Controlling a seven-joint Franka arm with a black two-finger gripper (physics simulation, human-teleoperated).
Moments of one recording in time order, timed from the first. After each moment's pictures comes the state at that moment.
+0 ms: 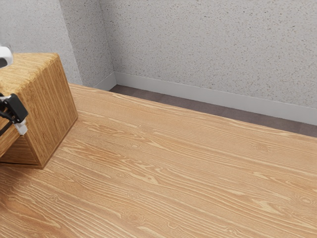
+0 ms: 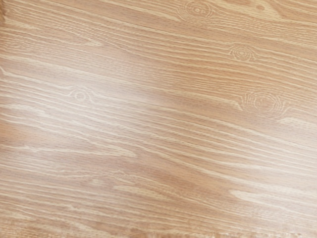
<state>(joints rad) -0.05 -0.90 0.09 -2.32 0.02 1.50 -0.21</state>
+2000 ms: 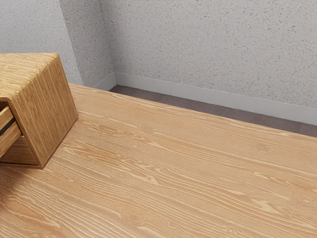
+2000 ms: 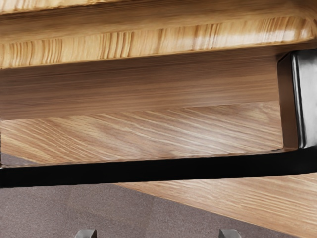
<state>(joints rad) 0.06 -1.09 0.80 -2.48 0.77 1.65 0.27</state>
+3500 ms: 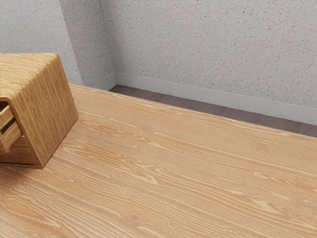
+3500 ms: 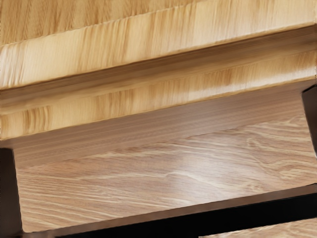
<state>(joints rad) -0.34 -0.82 1.06 -2.22 0.76 1.85 0.29</state>
